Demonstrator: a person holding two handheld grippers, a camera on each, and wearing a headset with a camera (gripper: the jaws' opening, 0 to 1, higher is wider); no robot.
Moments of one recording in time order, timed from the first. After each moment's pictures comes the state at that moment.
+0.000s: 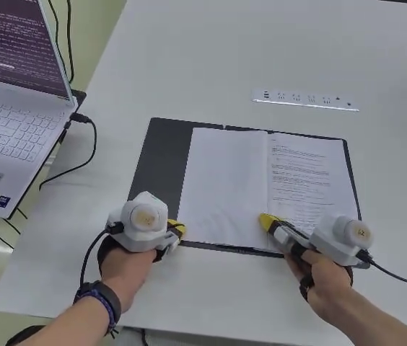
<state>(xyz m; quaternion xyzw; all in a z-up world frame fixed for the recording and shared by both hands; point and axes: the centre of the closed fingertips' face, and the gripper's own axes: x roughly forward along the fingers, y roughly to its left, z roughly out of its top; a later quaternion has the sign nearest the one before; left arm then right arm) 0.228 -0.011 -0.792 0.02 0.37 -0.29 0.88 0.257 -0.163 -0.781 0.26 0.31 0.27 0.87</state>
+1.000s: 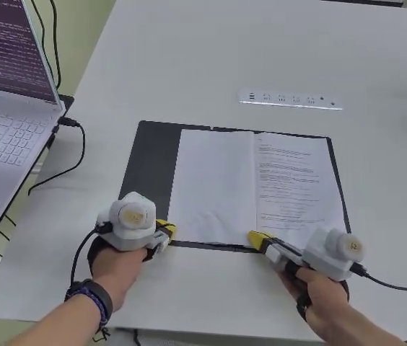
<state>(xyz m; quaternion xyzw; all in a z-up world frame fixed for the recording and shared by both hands) 0.227 -0.011 -0.791 0.01 0.38 -0.29 0.88 0.218 -0.162 -0.781 0.26 0.32 0.29 0.86</state>
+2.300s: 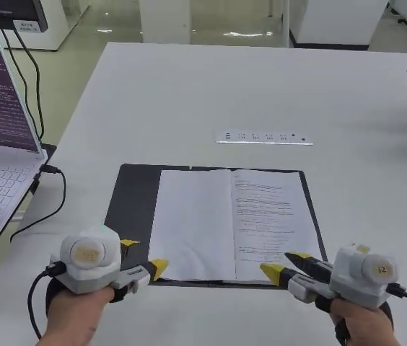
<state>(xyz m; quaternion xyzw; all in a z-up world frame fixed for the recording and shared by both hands) 0.214 -0.014 -0.696 0.01 0.31 -0.29 0.90 0.207 -0.246 -0.715 0.10 0.29 0.31 0.90</state>
